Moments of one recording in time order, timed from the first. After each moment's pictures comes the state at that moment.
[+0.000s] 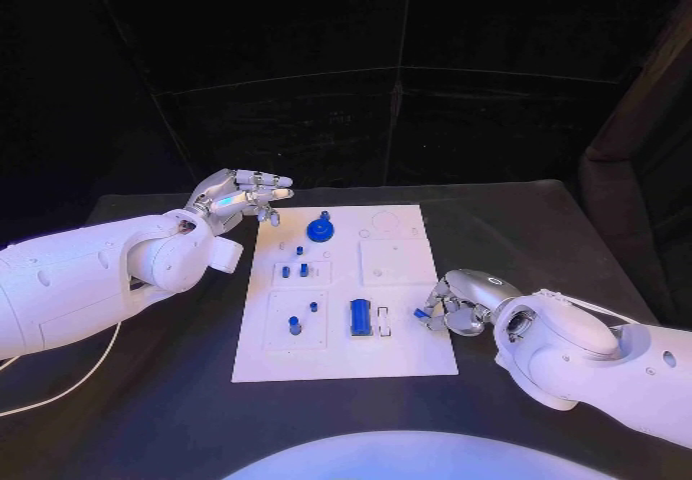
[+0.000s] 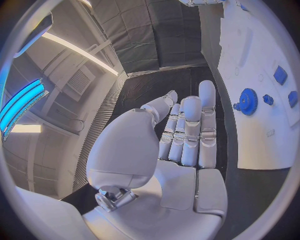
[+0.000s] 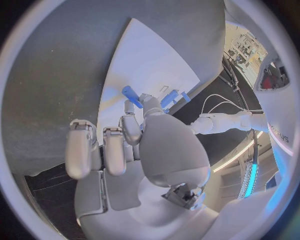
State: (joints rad) left arm 1.25 -0.86 -0.16 1.37 -0.02 -0.13 0.40; left_hand 1.32 -0.07 0.42 -0.14 0.05 0.99 0.19 0.14 0.07 1.08 0.12 0.24 0.07 1.20 0.03 1.03 0.58 0.17 1.20 0.12 0.65 0.65; right arm 0.98 -1.03 -0.08 1.89 -1.54 -0.39 -0.52; right_hand 1.35 0.04 -0.14 0.09 0.65 1.10 0.07 0.16 0.28 1.40 -0.01 1.16 1.28 1.47 -0.07 1.50 1.31 0.05 1.47 0.04 1.44 1.31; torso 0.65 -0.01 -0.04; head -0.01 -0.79
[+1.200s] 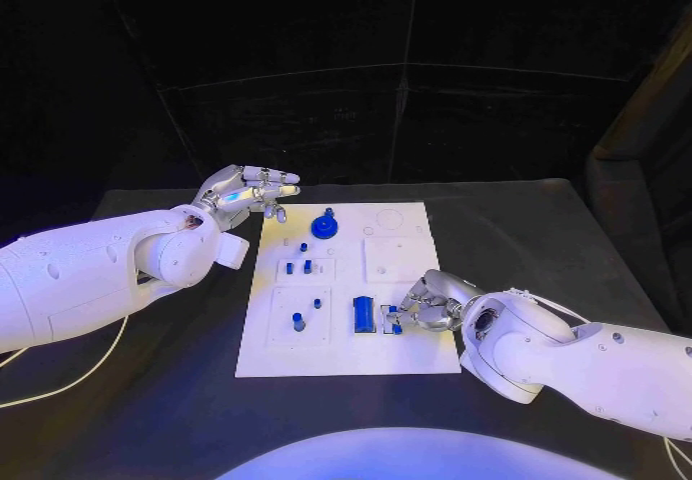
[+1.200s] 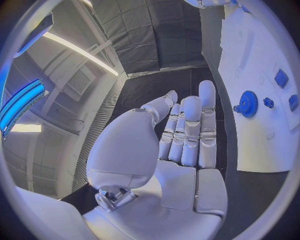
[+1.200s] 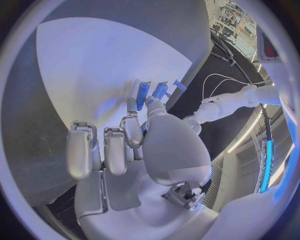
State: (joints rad) left arm 1.25 -0.86 -0.16 1.37 -0.02 -0.13 0.40; left_hand 1.32 -0.07 0.42 -0.14 0.05 0.99 0.19 0.14 0.07 1.08 0.12 0.24 0.07 1.20 0.03 1.03 0.58 0.17 1.19 0.12 0.65 0.65; right arm 0.98 -0.88 -0.08 1.83 -1.31 -0.44 -0.57; right_hand 1.30 0.00 -0.13 0.16 0.54 1.17 0.05 0.17 0.30 1.43 -0.03 1.21 1.31 1.47 -0.08 1.51 1.31 0.05 1.47 0.03 1.46 1.31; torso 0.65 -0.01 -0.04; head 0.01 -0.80
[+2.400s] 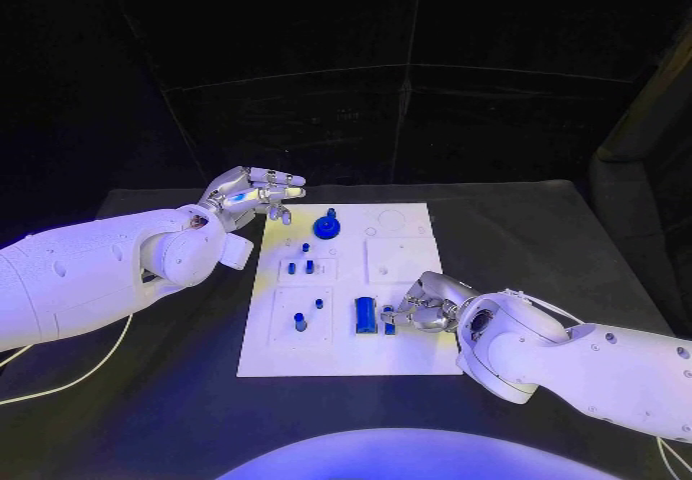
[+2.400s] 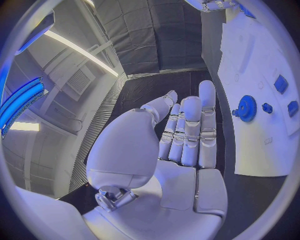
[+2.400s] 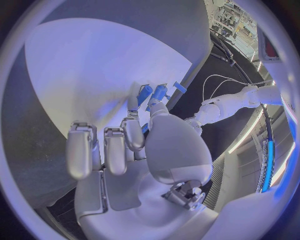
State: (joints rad) left arm 1.25 -0.86 -0.16 1.37 -0.02 -0.10 0.38; left_hand 1.32 -0.07 0.42 -0.13 0.05 0.98 0.19 0.15 0.07 1.08 0.12 0.25 0.07 1.20 0.03 1.04 0.59 0.17 1.19 0.12 0.65 0.65; right arm 0.98 -0.85 -0.08 1.81 -1.30 -0.43 -0.58; right_hand 1.21 0.01 -0.15 0.24 0.46 1.17 0.05 0.18 0.32 1.45 -0.03 1.21 1.31 1.46 -0.09 1.51 1.31 0.05 1.47 0.02 1.46 1.31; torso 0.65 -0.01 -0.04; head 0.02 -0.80
